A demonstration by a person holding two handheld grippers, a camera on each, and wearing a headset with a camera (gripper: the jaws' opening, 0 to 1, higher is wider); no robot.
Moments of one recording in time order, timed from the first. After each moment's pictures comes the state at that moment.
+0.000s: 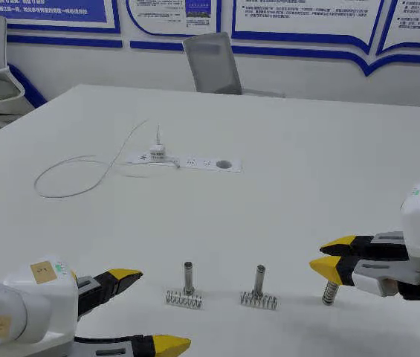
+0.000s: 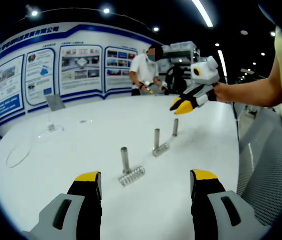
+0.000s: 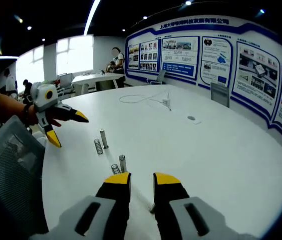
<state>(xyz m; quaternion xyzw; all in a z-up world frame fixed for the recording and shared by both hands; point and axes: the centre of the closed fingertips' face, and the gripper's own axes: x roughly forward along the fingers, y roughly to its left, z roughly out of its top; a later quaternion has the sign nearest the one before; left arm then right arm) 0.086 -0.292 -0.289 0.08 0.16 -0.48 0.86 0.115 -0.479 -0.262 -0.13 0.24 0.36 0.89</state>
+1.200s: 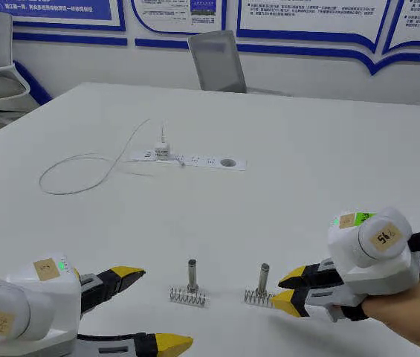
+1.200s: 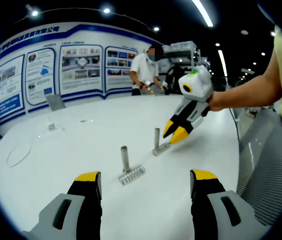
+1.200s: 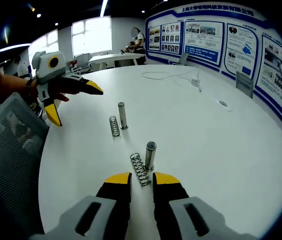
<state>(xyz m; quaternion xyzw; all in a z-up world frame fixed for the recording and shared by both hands) 0.085 -0.293 -0.290 0.08 0.16 -0.48 0.86 0.111 -0.431 -0.329 -0.17 0.31 0.43 0.83</state>
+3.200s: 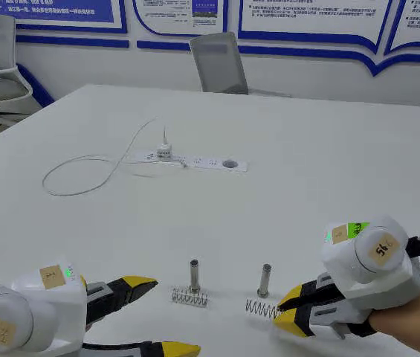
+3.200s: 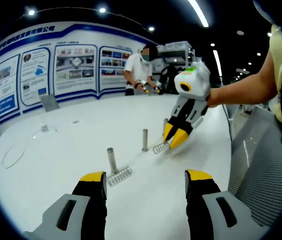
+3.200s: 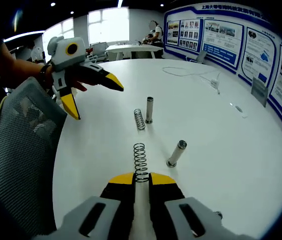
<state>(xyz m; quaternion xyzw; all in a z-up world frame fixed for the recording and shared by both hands) 0.066 -0.307 -0.288 0.08 0.16 -0.50 0.84 0.071 -0.419 -0.319 -0.22 0.32 0.48 0.78</state>
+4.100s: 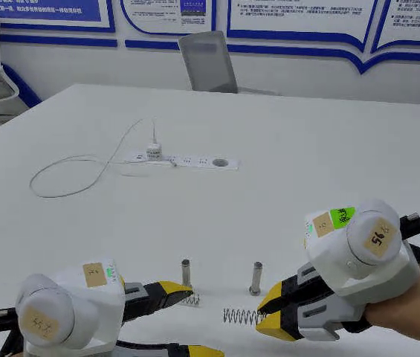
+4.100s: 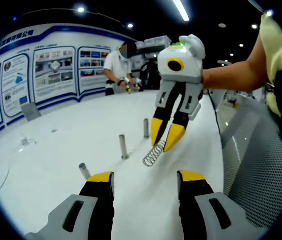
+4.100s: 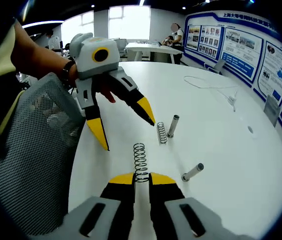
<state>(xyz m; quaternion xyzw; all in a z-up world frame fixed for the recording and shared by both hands) 0.054 -0.351 -0.289 0.12 0.15 -0.57 0.80 0.048 -0.393 -0.296 -0.26 0.31 0.54 0.74</state>
